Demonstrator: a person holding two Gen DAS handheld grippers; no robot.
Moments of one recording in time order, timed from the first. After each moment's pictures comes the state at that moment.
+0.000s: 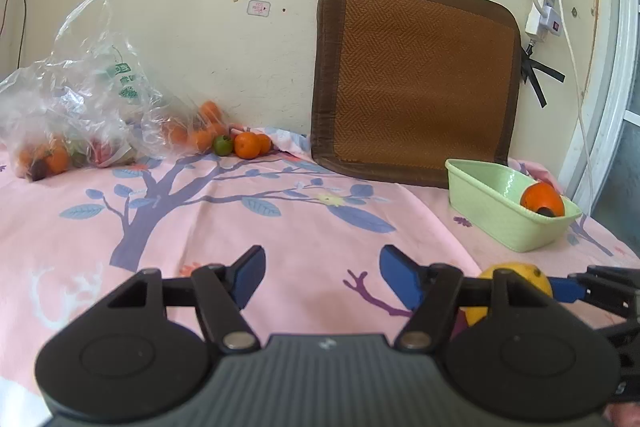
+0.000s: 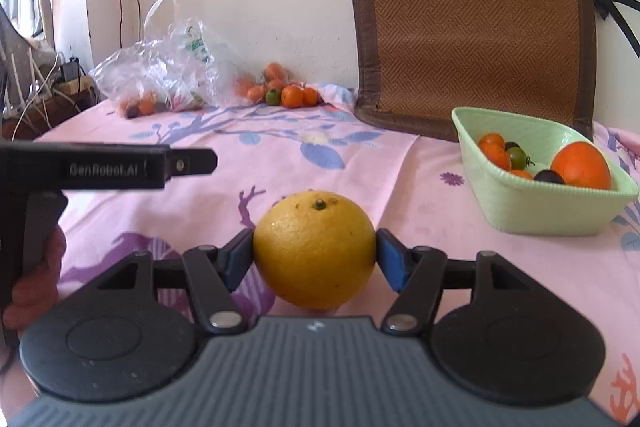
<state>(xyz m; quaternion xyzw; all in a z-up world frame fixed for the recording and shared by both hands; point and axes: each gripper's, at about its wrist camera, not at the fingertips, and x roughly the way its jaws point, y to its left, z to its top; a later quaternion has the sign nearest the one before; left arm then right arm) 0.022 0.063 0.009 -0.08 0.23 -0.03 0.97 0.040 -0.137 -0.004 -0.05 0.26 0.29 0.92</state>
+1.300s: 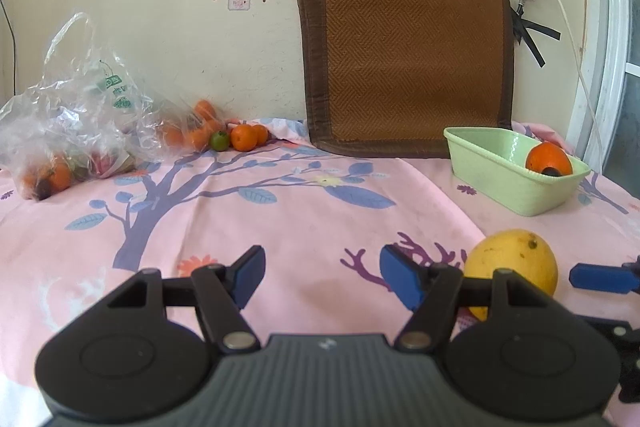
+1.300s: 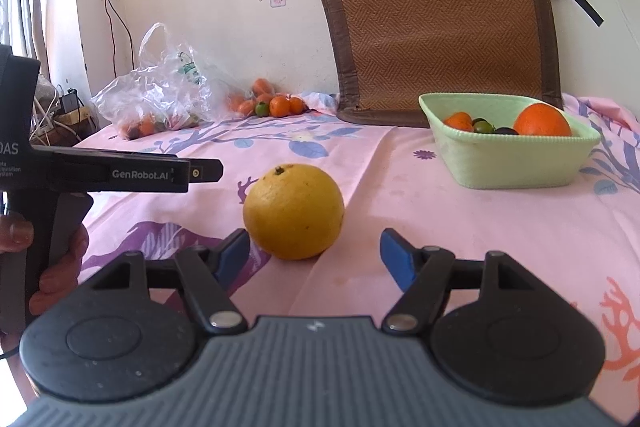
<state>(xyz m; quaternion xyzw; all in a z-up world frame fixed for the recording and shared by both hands) 0.022 0.048 0.007 -0.02 0.26 -0.02 0.97 0.005 -0.173 -0.006 0.01 0.25 0.27 0.93</state>
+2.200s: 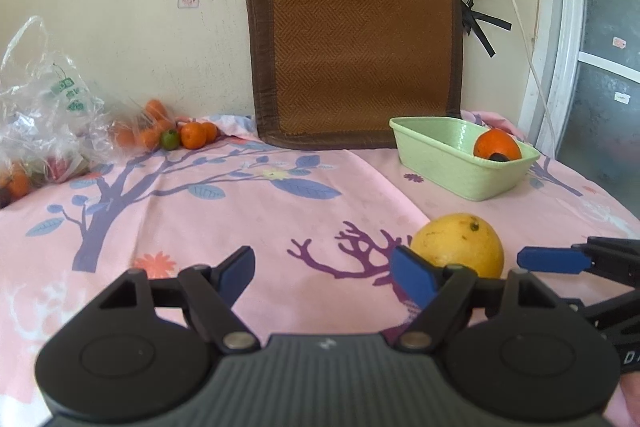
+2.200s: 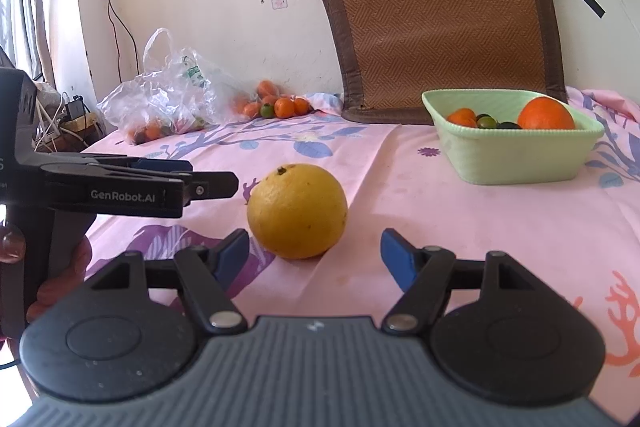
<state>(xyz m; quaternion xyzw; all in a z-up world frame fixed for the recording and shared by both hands) 0.016 0.041 0.008 -0.02 0.27 -0.10 0.96 0.007 -0.175 -0.005 0.02 0.26 0.28 0.93</state>
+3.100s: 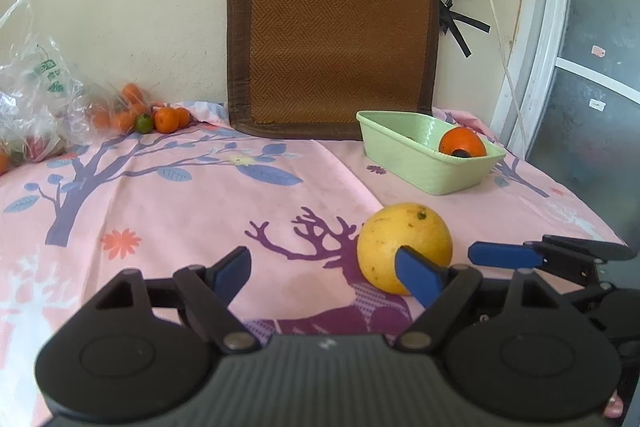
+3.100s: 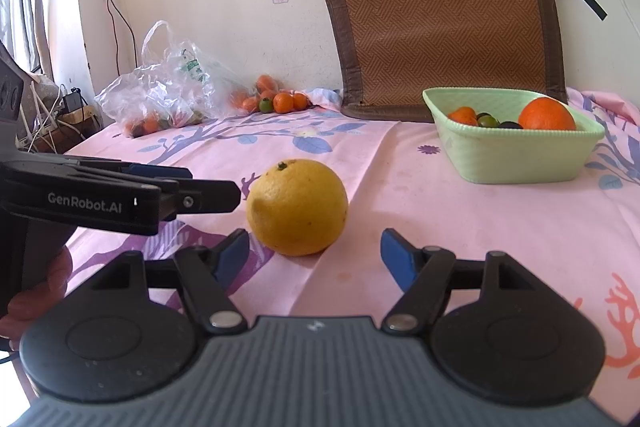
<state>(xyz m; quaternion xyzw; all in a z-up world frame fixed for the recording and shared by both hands) 0.002 0.028 0.009 -0.05 0.28 -0.13 0.95 0.008 -0.173 -0.006 0.01 0.26 0.28 0.92</state>
